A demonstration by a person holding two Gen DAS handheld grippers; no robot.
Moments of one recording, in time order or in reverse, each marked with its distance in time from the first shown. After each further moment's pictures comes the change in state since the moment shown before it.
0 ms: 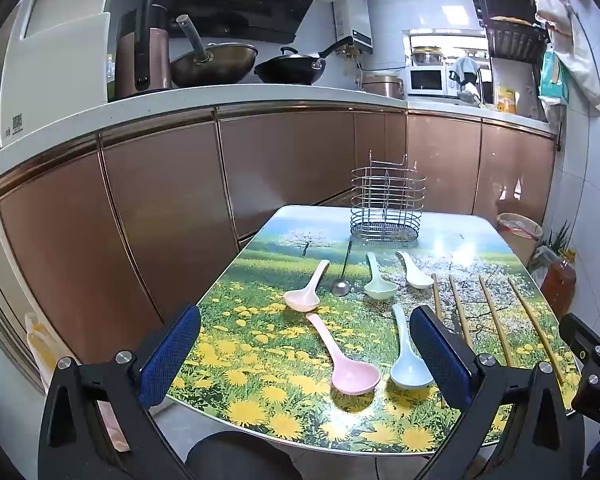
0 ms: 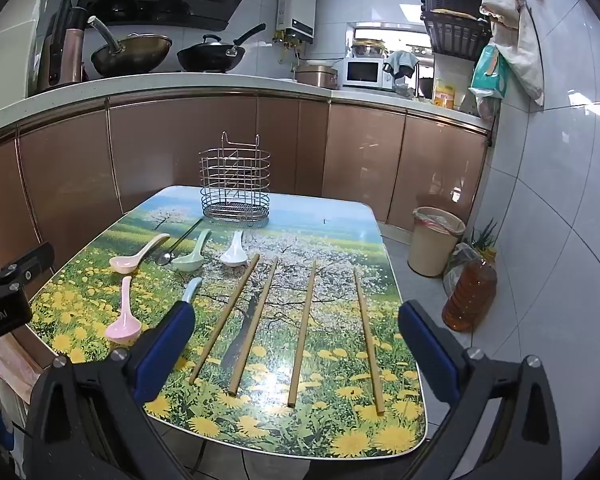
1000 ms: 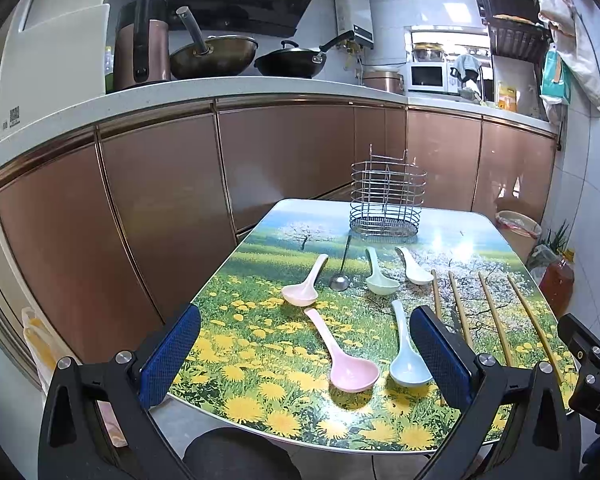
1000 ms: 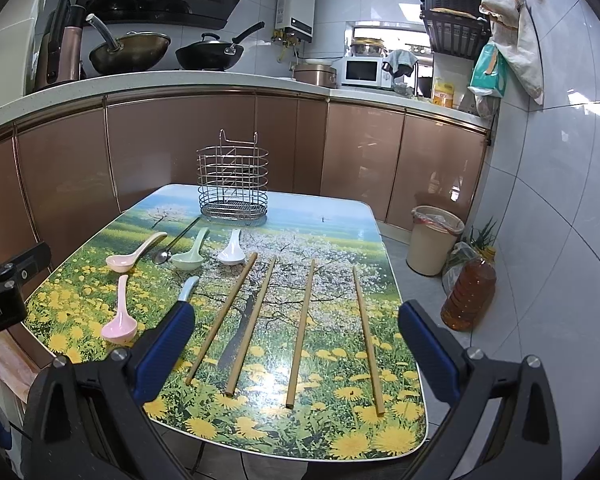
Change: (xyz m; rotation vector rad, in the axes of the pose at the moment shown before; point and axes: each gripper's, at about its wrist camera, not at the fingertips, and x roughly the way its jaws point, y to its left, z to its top) left arm 0.006 0.002 -0.004 -0.011 0.014 -0.011; right arm 0.005 -0.002 -0.002 0.002 0.002 -0.002
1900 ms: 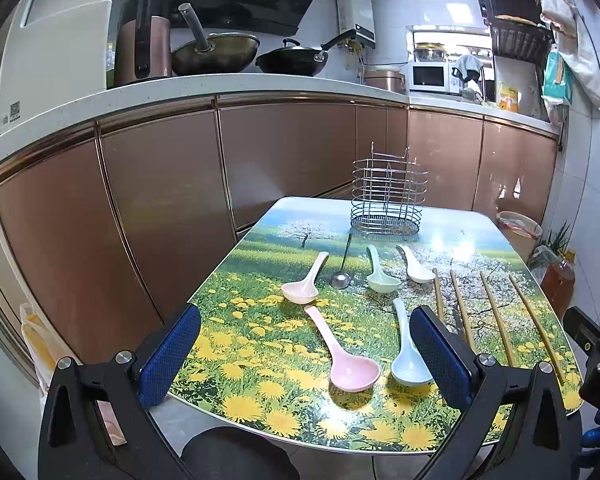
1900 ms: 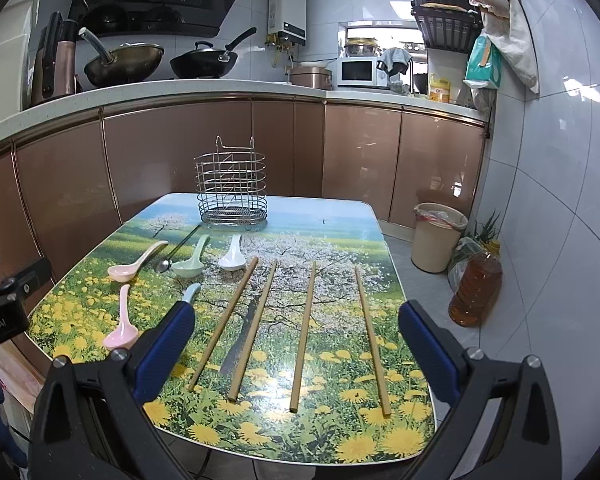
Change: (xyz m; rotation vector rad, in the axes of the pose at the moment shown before) left arm 0.003 0.001 -0.002 -0.004 0.005 0.002; right arm 0.002 -0.005 -0.002 0.052 -0.017 0.020
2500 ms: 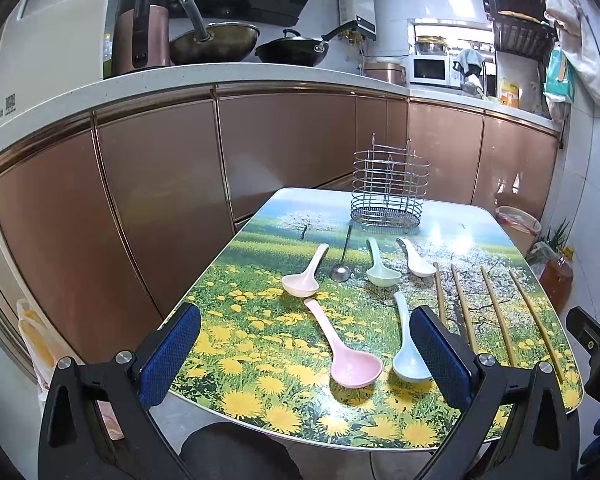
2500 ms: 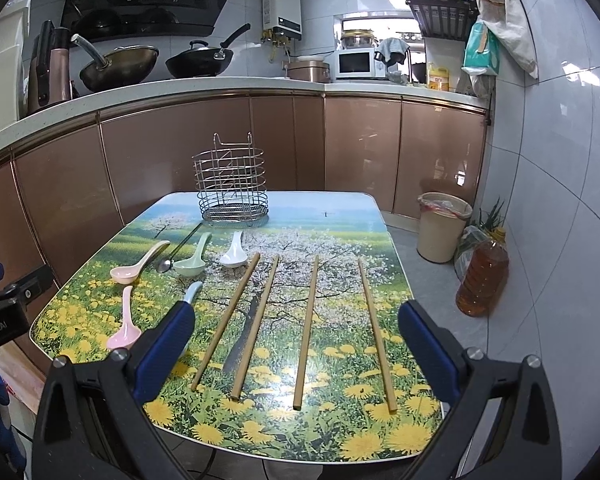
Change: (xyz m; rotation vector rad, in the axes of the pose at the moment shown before) left arm 0.007 0.004 0.001 -0.007 0.035 -0.013; right arm 0.006 -0.008 -0.002 0.035 0.025 0.015
